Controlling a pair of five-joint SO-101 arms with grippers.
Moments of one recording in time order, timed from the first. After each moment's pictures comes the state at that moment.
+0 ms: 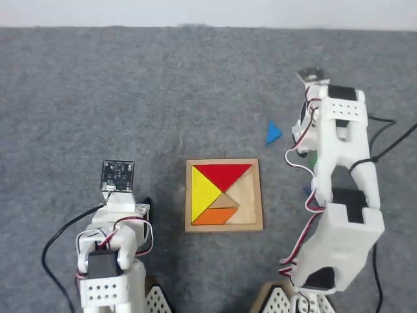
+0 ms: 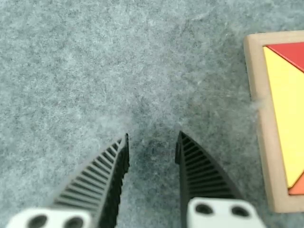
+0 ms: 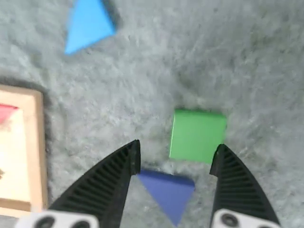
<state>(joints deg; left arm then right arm) -11.5 -103.1 97.1 71.7 -1.8 3.2 20.4 -4.3 81.0 18.0</state>
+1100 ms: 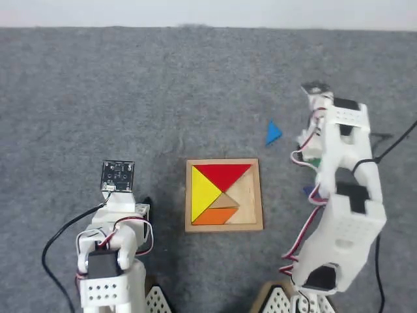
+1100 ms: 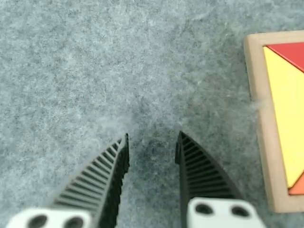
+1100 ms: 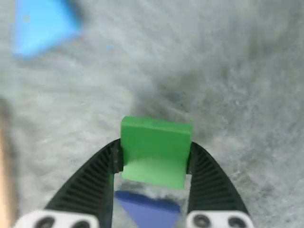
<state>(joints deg) -11.5 -103.1 97.1 71.7 -1.8 3.9 21.5 -0.7 72.8 21.9</state>
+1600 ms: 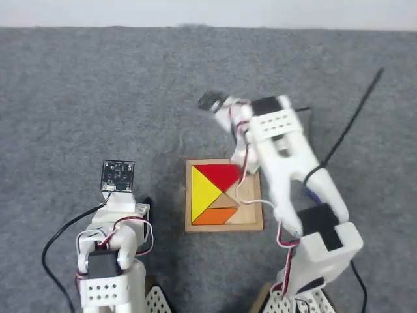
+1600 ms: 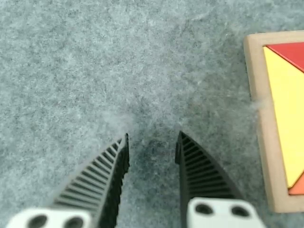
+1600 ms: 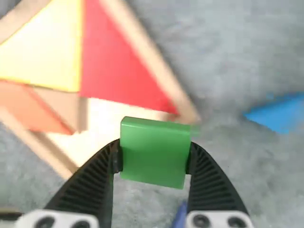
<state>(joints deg) -11.5 -103.1 97.1 71.7 -1.8 -23.7 10.1 6.2 79.9 40.0</state>
